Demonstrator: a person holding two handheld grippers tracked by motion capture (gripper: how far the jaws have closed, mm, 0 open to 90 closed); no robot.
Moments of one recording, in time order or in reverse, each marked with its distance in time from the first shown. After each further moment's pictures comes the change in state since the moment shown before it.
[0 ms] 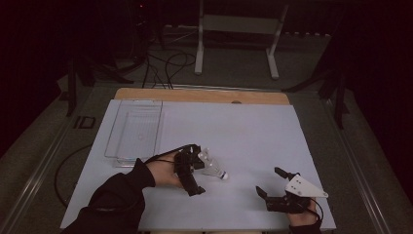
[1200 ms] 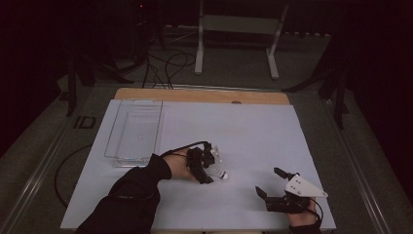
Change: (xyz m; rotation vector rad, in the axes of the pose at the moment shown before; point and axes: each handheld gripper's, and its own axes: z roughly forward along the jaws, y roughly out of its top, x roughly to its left) left arm 0.028 0.019 0.041 0.031 -0.035 0.036; right arm 0.000 -0.001 0.001 0.008 0.005 0.003
